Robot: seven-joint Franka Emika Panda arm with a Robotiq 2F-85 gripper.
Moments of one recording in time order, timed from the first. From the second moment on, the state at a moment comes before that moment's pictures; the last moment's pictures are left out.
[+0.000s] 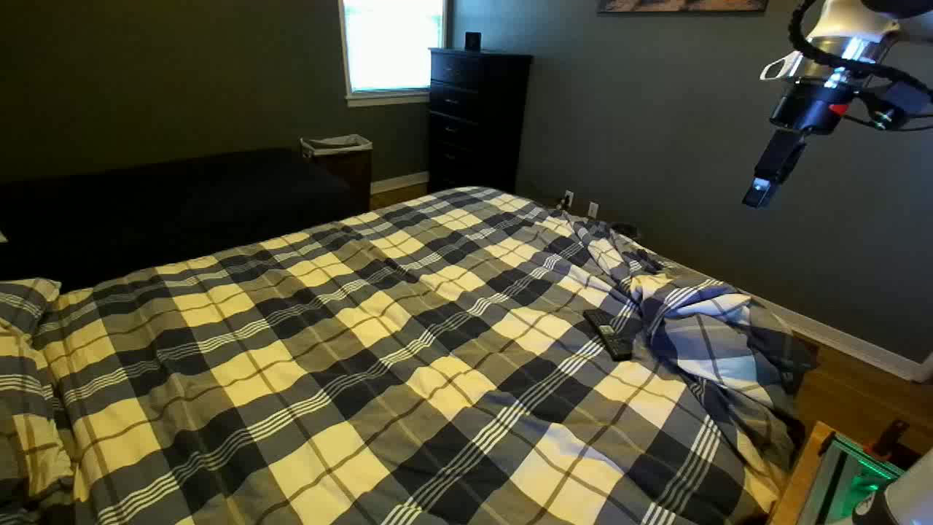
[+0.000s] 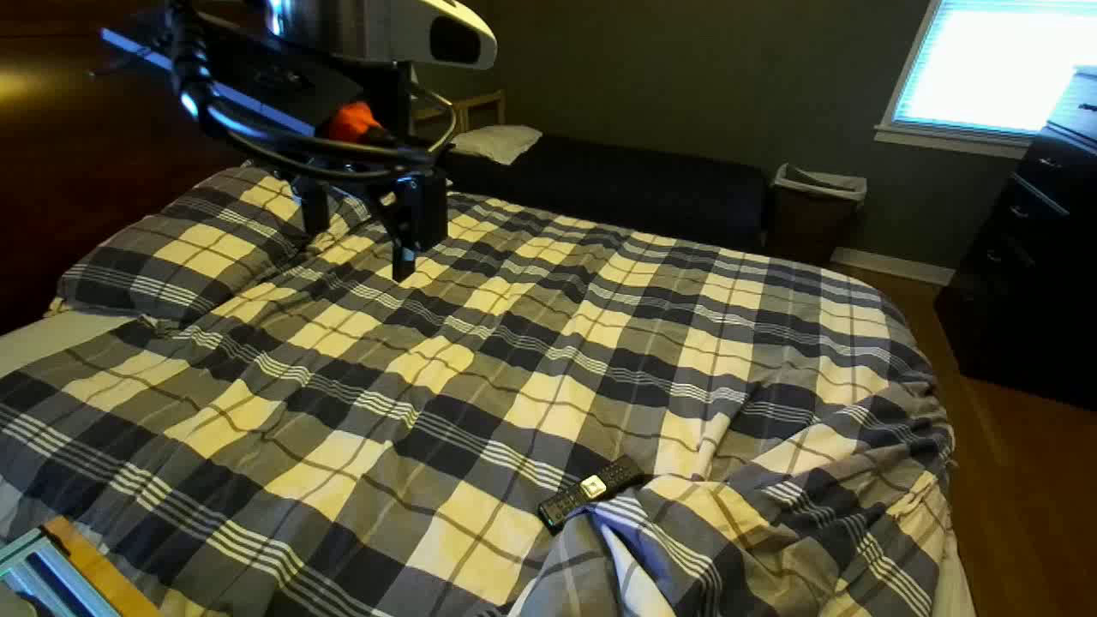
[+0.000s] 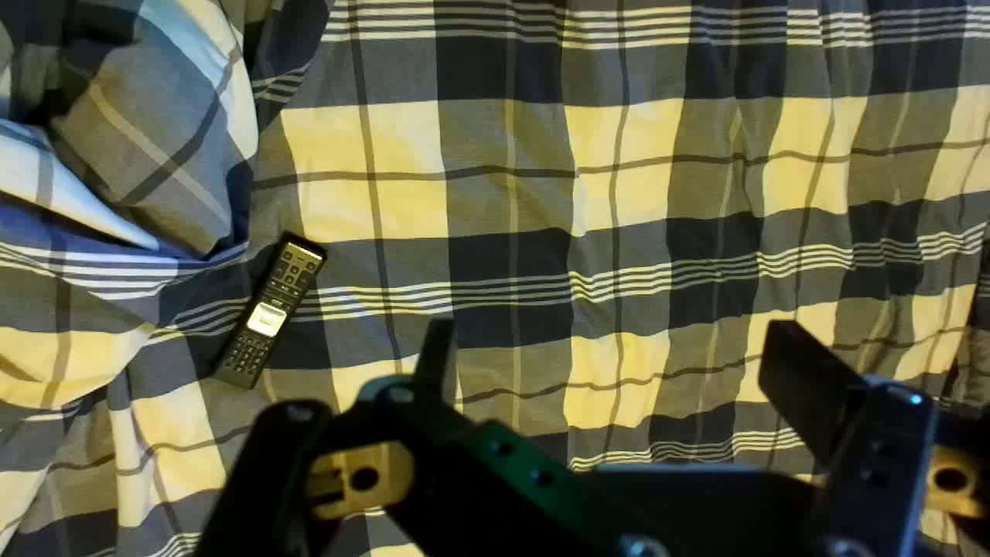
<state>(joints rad) -0.07 -0.66 -0.36 -2.38 0.00 1.71 -0.44</state>
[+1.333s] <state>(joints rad) -0.11 0.01 -0.35 -2.32 0.07 2.20 -0.52</state>
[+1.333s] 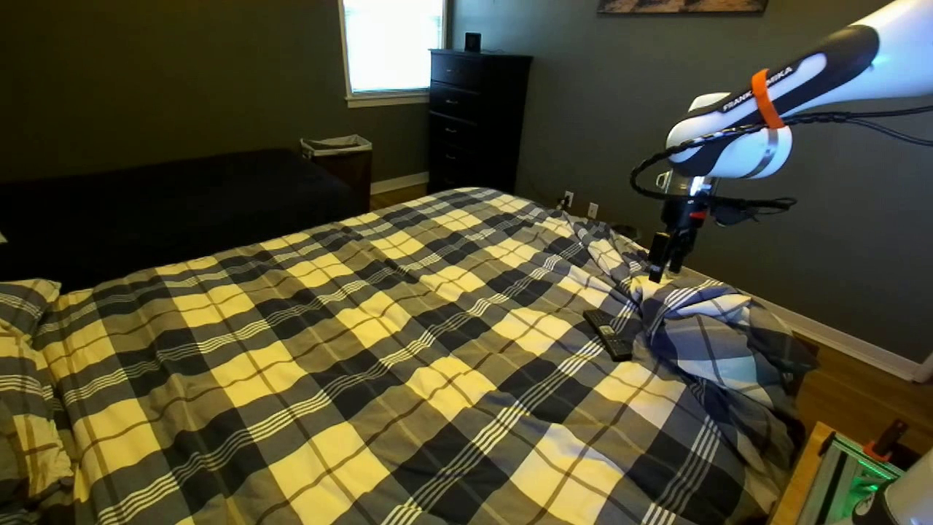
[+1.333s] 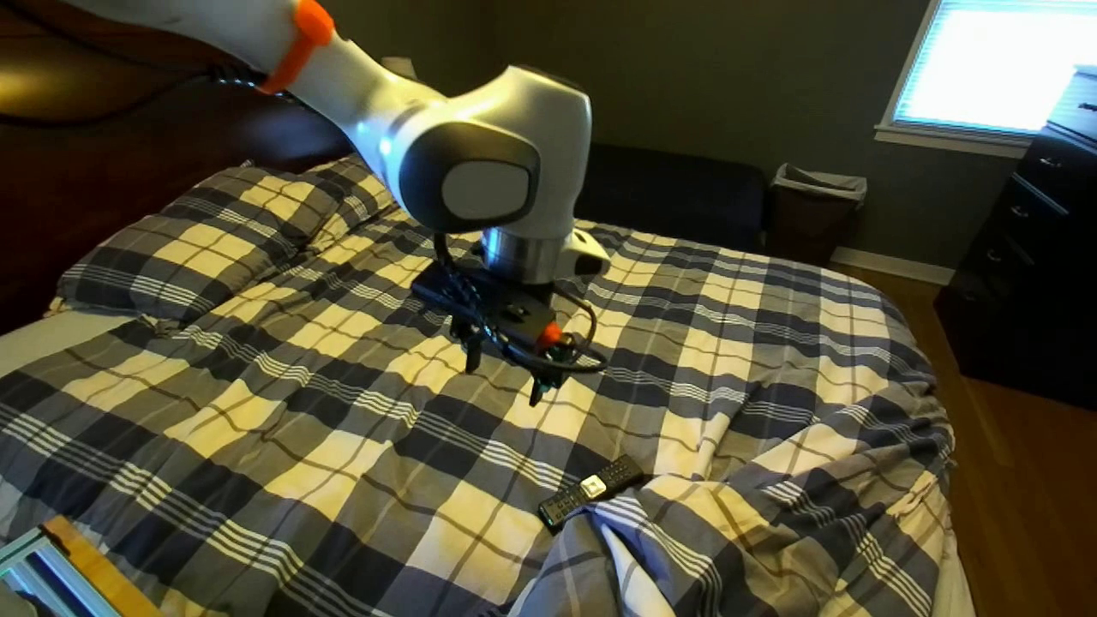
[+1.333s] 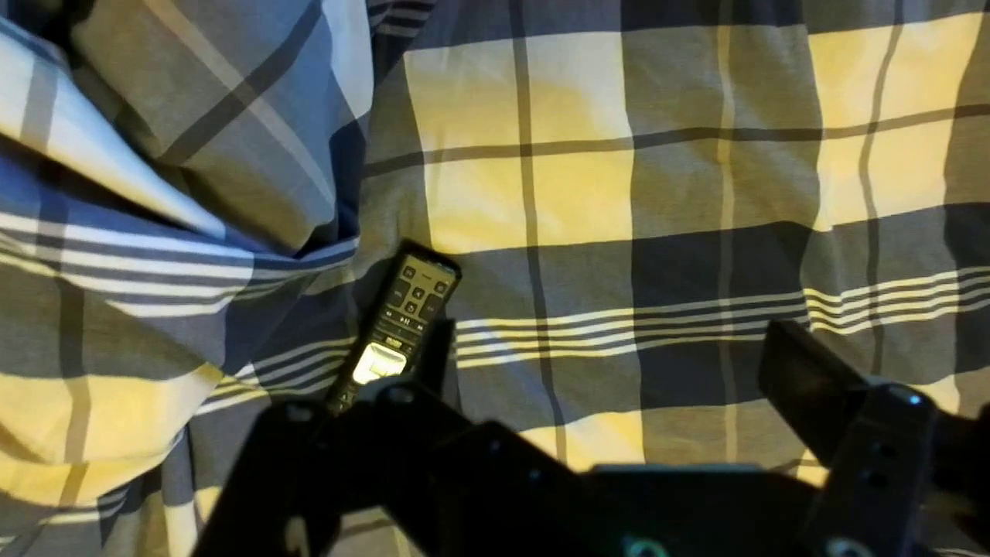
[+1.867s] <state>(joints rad) -0.19 0.15 -0.29 -2.27 0.15 2.24 -0.52</state>
